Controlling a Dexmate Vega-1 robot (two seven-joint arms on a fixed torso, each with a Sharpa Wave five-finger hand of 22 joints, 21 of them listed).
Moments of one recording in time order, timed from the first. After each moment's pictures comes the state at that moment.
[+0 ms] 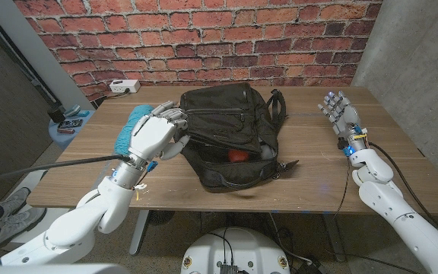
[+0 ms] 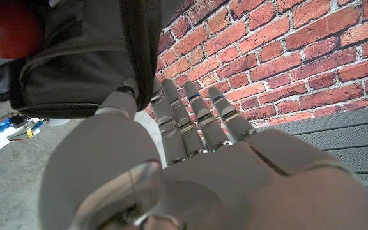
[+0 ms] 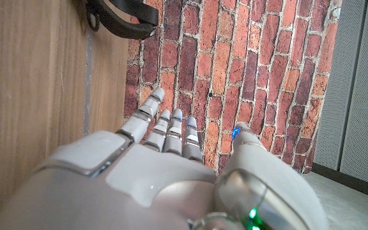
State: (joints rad) left arm 1.55 1.03 0.18 -2.23 1.03 0.26 0.75; left_hand 0.89 0.09 0.49 -0.15 0.25 0.99 -0.04 0.71 0.30 0.64 -0.19 0.69 0.53 0.60 -0.14 0.28 0.26 0.39 0.00 0.24 0.18; right arm -1.05 -0.57 -0.14 -1.38 0.86 0.45 0.15; right_hand 0.39 0.14 0.30 -0.03 0.19 0.19 0.04 0.20 0.19 0.23 0.07 0.20 0.20 0.14 -0.02 0.20 0.21 0.39 -0.04 0.19 0.17
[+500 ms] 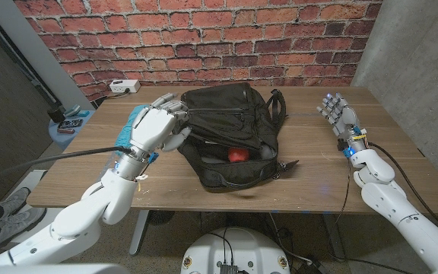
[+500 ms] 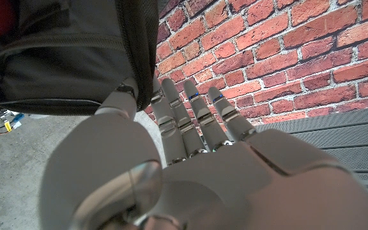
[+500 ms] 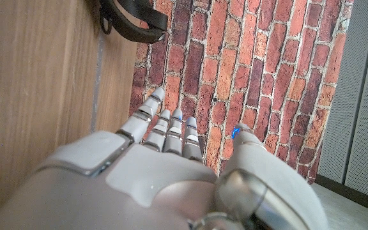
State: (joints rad) left arm 1.49 0.98 0.19 -2.21 1.01 0.22 0.73; left_hand 0.89 0.09 0.50 -0.16 0.25 0.99 -0.04 0.72 0.30 0.64 -0.19 0.69 0.53 0.61 -0.14 0.28 0.27 0.39 0.00 0.23 0.18; right arm -1.07 -0.60 -0.15 -1.41 0.82 0.43 0.11; right_hand 0.39 0.14 0.30 -0.03 0.19 0.19 0.04 0.20 0.19 0.23 0.07 0.20 0.20 0.14 -0.02 0.20 0.21 0.39 -0.04 0.19 0.17
